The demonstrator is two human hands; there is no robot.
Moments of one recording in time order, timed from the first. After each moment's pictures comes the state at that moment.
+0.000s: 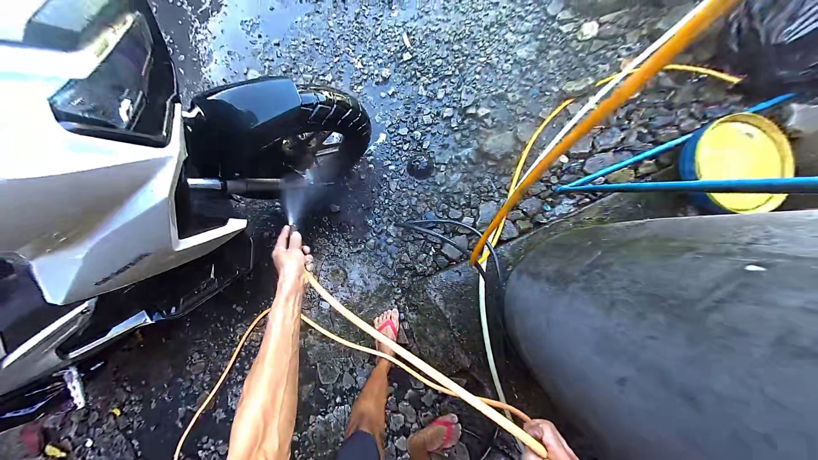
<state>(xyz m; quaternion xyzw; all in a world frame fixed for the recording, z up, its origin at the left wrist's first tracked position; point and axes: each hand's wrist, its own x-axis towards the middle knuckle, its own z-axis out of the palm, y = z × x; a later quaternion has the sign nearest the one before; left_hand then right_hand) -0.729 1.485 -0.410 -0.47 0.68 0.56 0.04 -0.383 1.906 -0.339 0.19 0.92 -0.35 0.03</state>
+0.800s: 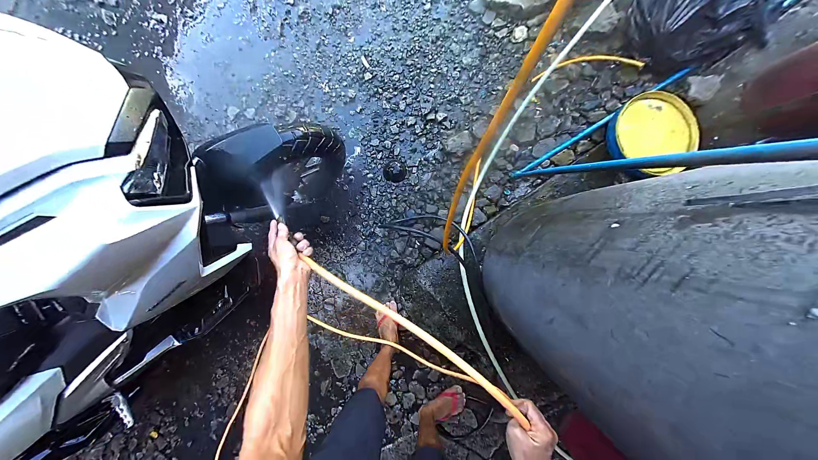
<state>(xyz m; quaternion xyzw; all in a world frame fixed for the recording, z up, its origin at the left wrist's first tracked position) -0.773 1.544 -0.303 -0.45 0.54 0.71 -0.02 -0.354 1.881 -0.281 0.34 0.87 -0.36 -0.03</state>
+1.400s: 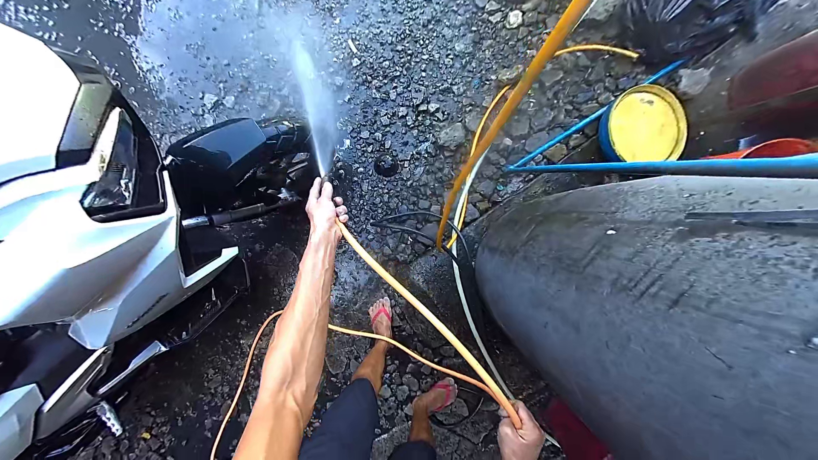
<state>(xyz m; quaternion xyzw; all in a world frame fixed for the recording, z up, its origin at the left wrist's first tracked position) -0.850 1.632 -0.330 -0.41 0.58 0.70 0.12 -0.356 1.876 -0.284 0.40 0.86 -0.32 0.01</state>
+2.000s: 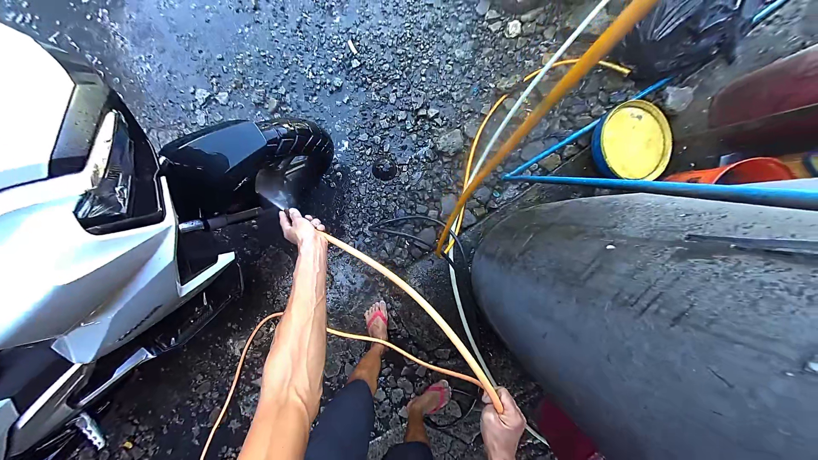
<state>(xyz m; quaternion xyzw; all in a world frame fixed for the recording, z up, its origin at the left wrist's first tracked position) -0.852 1.586 -0.374 -0.53 0.51 0.68 -0.06 -0.407 1.846 -0.291 0.38 0.87 -0.31 -0.04</state>
